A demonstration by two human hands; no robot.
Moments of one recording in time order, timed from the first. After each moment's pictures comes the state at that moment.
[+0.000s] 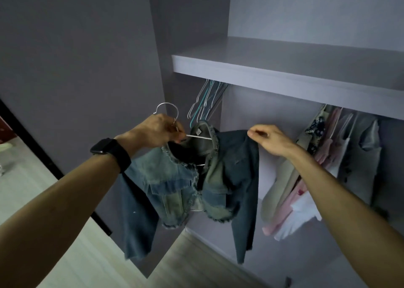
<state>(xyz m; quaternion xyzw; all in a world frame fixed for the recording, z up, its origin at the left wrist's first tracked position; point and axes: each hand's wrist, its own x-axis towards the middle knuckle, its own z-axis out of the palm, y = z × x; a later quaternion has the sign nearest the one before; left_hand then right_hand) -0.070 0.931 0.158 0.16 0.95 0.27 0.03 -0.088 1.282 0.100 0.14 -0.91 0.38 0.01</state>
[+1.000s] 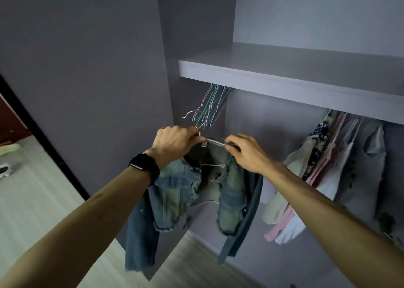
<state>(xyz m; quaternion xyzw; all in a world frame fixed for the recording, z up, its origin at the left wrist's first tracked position) -0.069 0.961 0.118 0.17 0.97 0.04 -0.18 -0.071 1.214 0.085 0.25 -0.93 0.23 0.12</state>
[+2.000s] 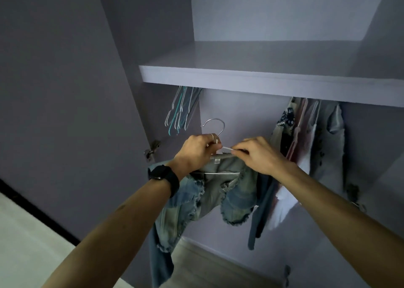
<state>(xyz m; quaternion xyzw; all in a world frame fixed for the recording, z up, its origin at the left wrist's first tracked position) -0.061 1.075 0.095 0.24 0.92 0.31 -0.06 -0.029 1.293 0.083 0.19 -0.95 0.21 0.13</state>
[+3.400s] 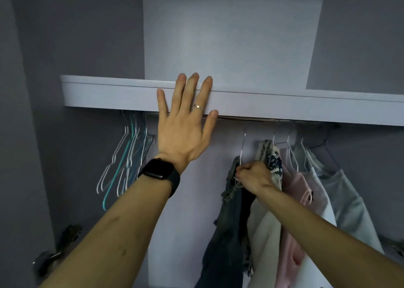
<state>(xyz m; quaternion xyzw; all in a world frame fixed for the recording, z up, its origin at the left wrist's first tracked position) -0.277 1.136 0.112 0.34 0.75 0.21 -0.54 -0.201 1.322 0.022 -0.29 -0.84 0.39 0.25</state>
